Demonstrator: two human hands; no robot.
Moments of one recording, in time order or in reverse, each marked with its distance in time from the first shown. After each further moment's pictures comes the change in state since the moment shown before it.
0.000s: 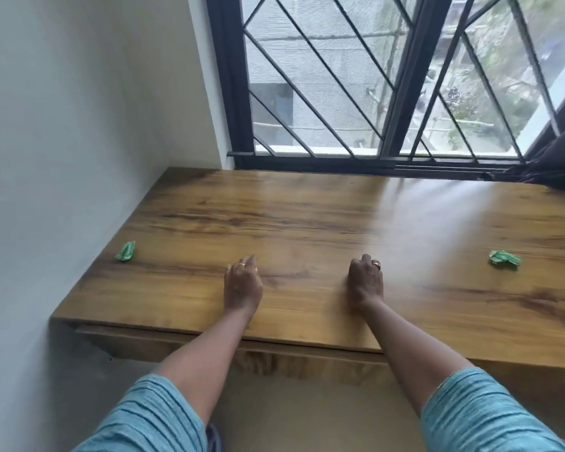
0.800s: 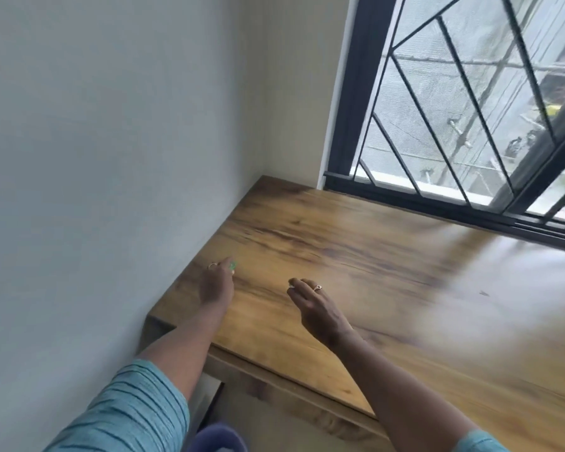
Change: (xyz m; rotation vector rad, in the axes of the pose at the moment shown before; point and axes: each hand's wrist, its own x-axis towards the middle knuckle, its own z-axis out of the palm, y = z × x) left_hand 0.075 -0.228 -0.082 -0.012 0.080 -0.394; right_hand -0.012 -0.253 0.045 0.254 0.202 -1.116
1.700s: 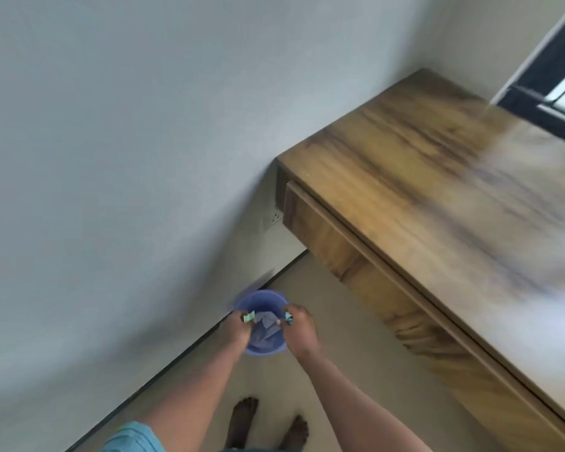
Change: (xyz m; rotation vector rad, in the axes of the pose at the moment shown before) left_hand -0.319 -0.185 0.066 -0.342 -0.344 -0.848; right_hand -0.152 -0.225 0.135 0.628 -0.777 0.603
